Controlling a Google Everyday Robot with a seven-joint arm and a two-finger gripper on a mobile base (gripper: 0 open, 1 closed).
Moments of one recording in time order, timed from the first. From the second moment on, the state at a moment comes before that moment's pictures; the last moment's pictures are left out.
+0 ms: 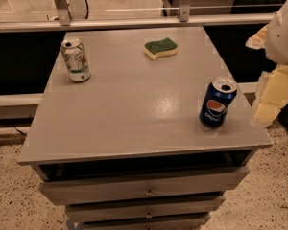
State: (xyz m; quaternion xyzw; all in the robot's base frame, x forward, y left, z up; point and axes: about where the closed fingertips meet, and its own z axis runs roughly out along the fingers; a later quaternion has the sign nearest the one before) arm 0.438 -0.217 0.977 -0.60 0.78 -0.03 0.16
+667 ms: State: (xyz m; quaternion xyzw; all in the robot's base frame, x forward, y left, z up) arm 0.446 -0.205 0.972 -0.61 0.77 -0.03 0.17
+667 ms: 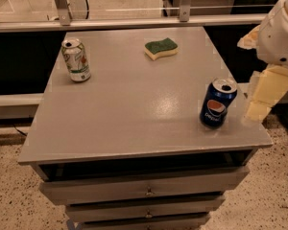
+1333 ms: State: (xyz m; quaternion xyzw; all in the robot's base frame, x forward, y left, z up) arm 0.524 -0.108 0.943 -0.64 0.73 0.05 0.24
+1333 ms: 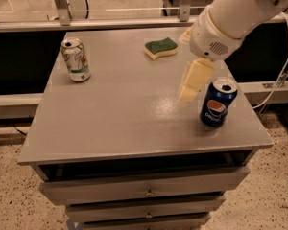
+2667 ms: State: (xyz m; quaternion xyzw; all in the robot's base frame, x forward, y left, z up) arm 0.589 -0.002 0.942 -0.62 0.69 0.10 0.36
